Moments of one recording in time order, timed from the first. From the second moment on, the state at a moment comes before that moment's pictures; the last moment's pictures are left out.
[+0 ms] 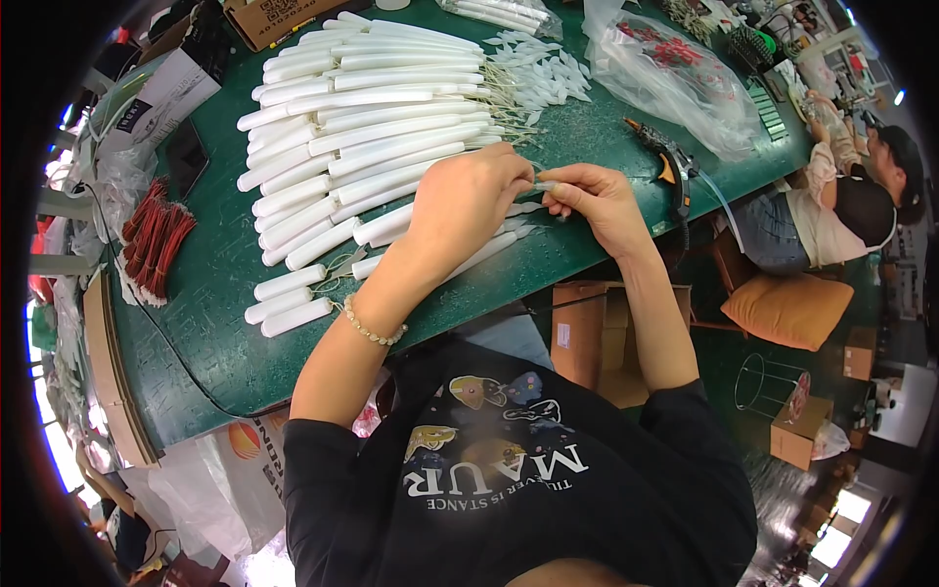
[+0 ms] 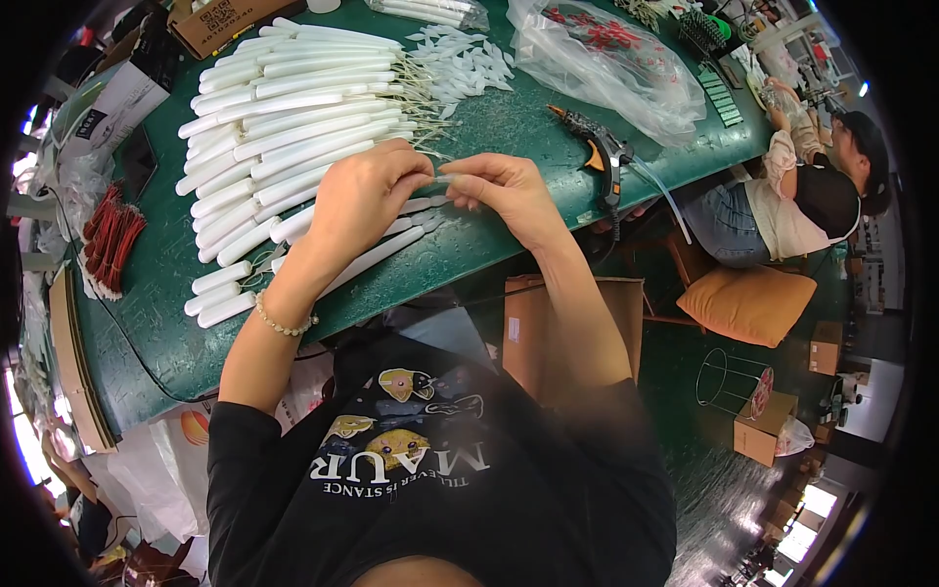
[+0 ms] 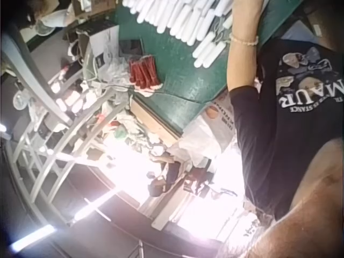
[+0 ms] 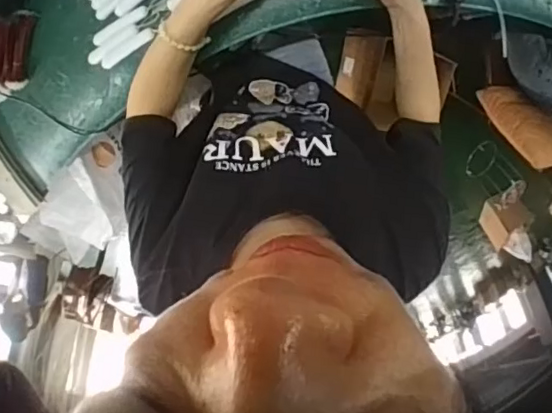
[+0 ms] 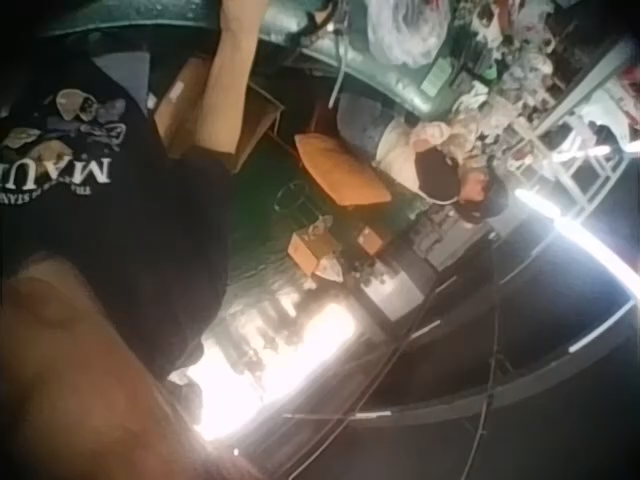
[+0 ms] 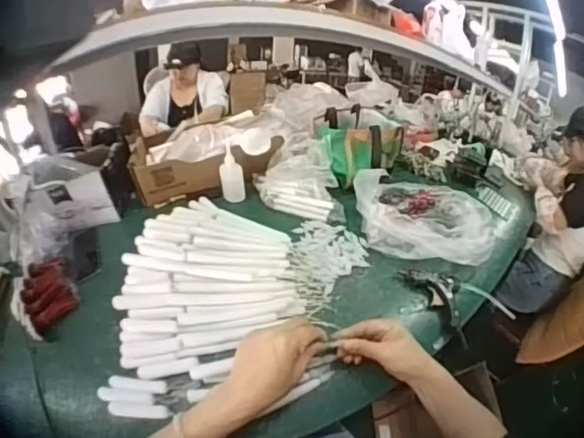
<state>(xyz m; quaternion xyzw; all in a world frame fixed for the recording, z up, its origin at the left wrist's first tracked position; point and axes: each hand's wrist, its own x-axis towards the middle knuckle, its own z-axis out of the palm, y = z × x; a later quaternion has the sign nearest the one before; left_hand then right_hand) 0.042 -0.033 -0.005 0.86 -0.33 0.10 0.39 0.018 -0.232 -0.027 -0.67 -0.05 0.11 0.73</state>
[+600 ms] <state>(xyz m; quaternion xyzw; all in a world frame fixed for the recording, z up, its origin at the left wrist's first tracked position) 0.044 -0.031 -0.005 0.85 -0.32 0.07 0.41 0.018 -0.230 -0.029 -0.68 -0.05 0.10 0.72</state>
